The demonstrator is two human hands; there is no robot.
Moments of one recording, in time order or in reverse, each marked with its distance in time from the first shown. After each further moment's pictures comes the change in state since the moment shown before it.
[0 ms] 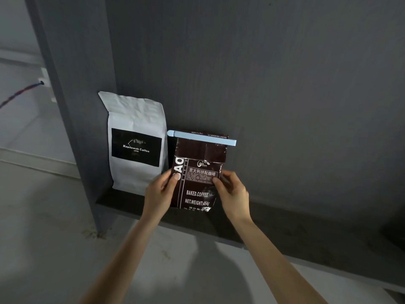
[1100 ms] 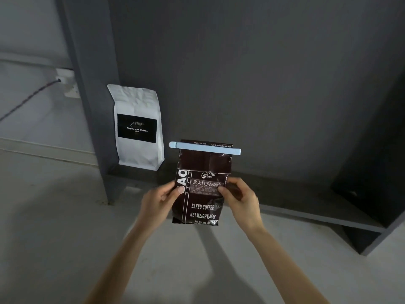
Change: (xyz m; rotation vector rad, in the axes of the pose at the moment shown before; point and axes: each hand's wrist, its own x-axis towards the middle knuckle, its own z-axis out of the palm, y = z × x) left_hand -0.131 0.051 -0.028 0.015 -0.177 0.049; right_hand -0.135 -0.035 -0.074 0.009 -0.036 -0.017
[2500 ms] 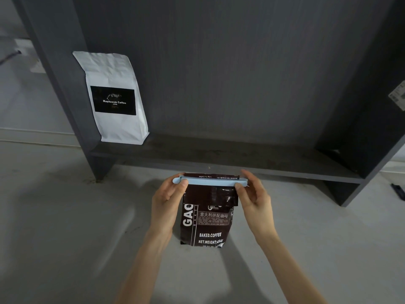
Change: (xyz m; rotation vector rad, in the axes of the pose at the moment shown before) left_hand -0.064 0.000 0.066 -0.588 0.109 -0.252; right_hand -0.076 0.037 -0.037 0.097 0.156 0.102
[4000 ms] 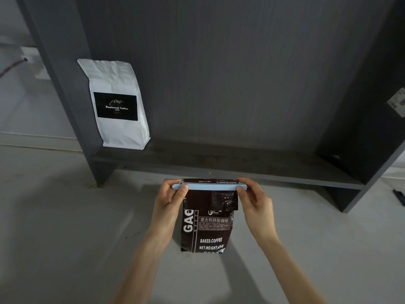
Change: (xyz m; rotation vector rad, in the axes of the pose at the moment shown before) left_hand 0.006 0.003 -0.002 -0.021 -0.091 -0.018; right_hand 0.004 -0.006 -0.001 -0.102 0.032 -0.066
